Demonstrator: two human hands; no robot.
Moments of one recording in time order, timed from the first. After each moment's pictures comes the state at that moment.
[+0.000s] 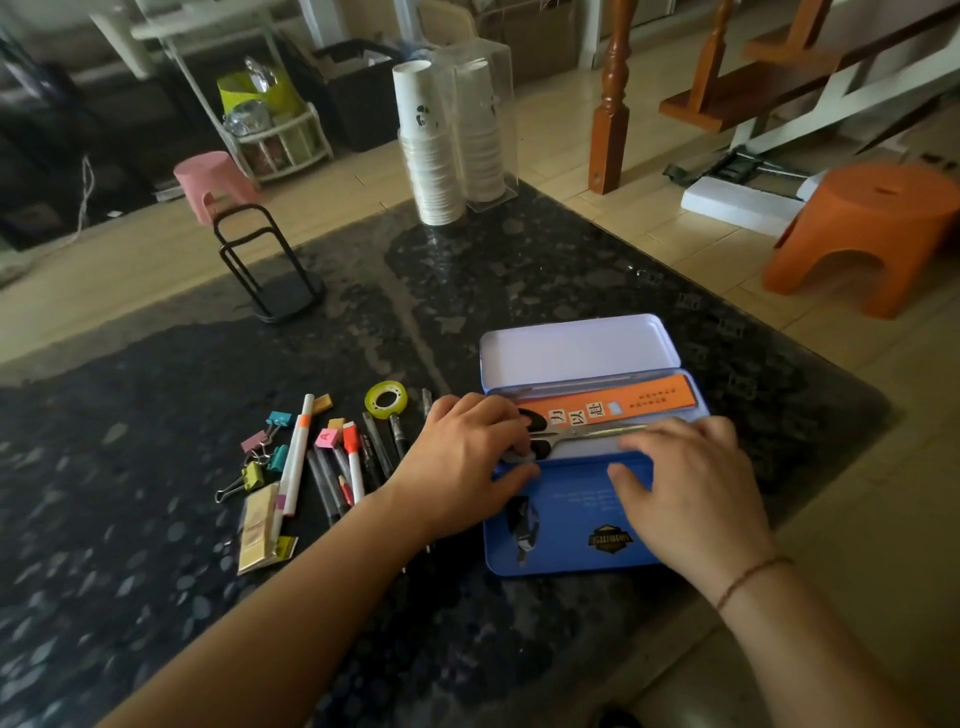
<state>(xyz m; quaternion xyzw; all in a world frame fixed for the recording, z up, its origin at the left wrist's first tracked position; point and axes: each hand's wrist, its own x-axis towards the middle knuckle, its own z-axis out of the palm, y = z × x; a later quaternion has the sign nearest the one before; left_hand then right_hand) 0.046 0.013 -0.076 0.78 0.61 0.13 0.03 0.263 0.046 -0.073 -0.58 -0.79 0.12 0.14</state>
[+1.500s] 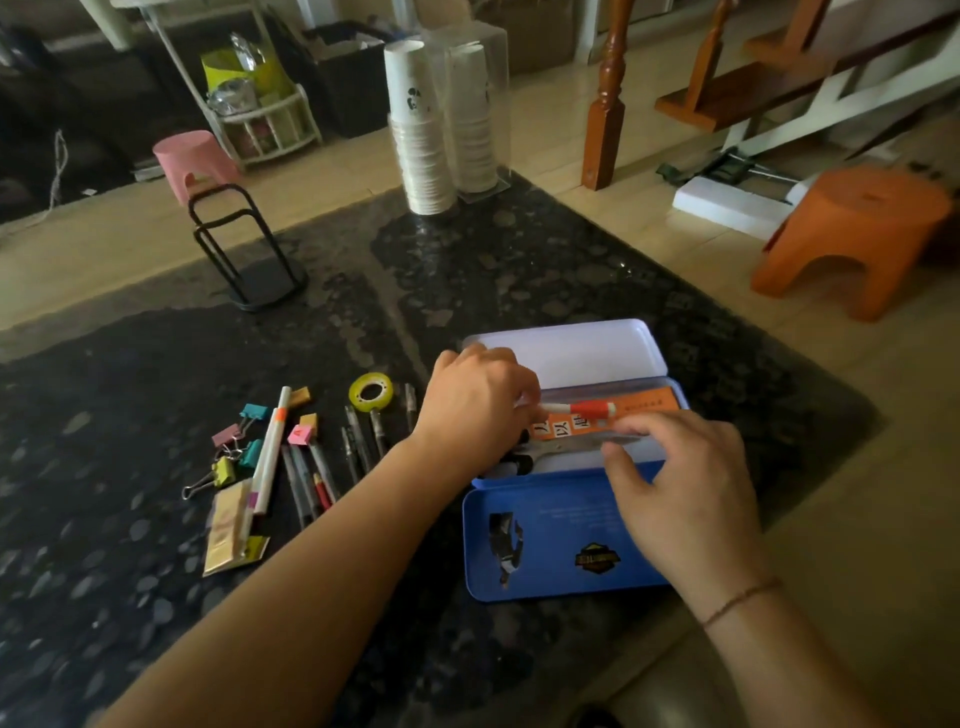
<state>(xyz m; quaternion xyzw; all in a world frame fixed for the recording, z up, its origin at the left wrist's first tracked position) 0.068 0.063 -0.067 0.72 0.67 0.16 -0.01 0.262 0.045 -0.075 -0.57 -0.75 0.14 0.31</state>
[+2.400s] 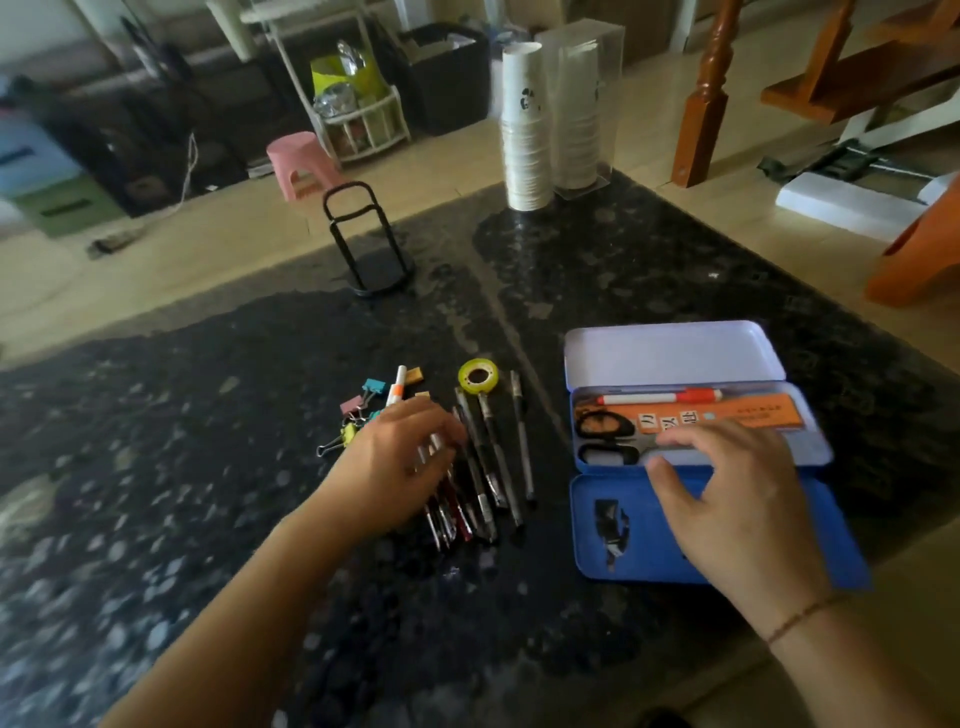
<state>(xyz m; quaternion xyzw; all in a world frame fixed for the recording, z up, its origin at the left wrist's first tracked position) -0.049 -0.073 -0.052 0.68 0.70 0.21 0.10 0.229 0.021 -0.067 -0.51 -0.80 0.18 0.27</state>
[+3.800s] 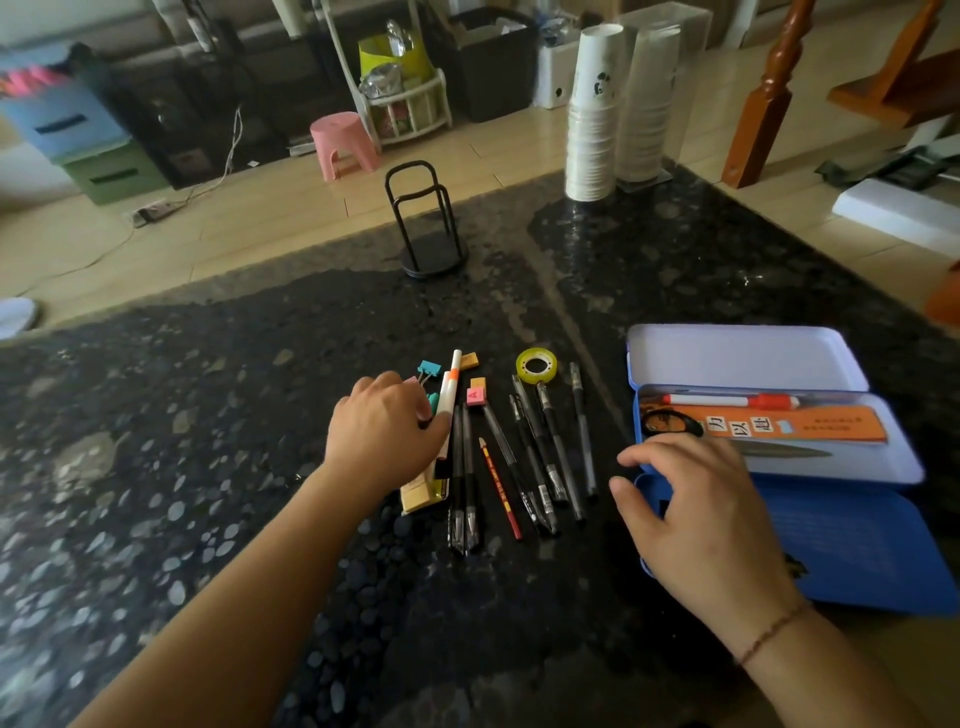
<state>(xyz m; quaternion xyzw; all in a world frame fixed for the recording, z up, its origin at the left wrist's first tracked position) -0.103 -0.082 -0.071 0.49 0.87 0.08 0.00 0.171 -0.013 -0.072 -0.45 -0.84 0.21 0.21</state>
